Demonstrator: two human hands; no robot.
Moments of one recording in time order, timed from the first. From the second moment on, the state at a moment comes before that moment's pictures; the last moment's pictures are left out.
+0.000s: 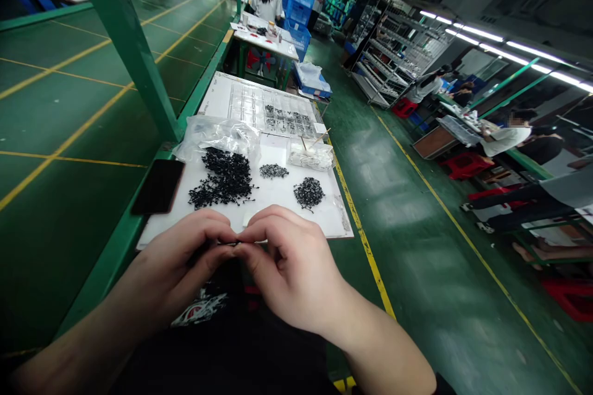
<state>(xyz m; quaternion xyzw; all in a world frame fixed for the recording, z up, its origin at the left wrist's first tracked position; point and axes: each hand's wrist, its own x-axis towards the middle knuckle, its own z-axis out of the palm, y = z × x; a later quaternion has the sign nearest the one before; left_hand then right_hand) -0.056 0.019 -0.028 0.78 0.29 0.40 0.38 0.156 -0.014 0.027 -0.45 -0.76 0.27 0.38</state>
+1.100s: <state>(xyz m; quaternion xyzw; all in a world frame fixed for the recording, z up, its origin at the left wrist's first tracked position) -0.060 0.017 -0.033 0.64 0.36 0.37 0.57 0.161 -0.009 0.017 -0.42 -0.71 0.30 0.48</state>
